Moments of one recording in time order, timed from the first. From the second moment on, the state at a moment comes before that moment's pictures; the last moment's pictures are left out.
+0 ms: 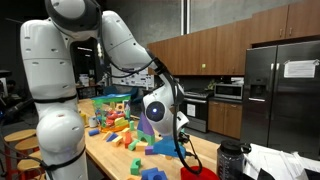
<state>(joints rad) -0.37 -0.05 -0.23 -2.67 1.93 2.65 -2.52</state>
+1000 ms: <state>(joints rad) -0.36 -0.05 -0.23 -2.67 1.93 2.64 -2.42</state>
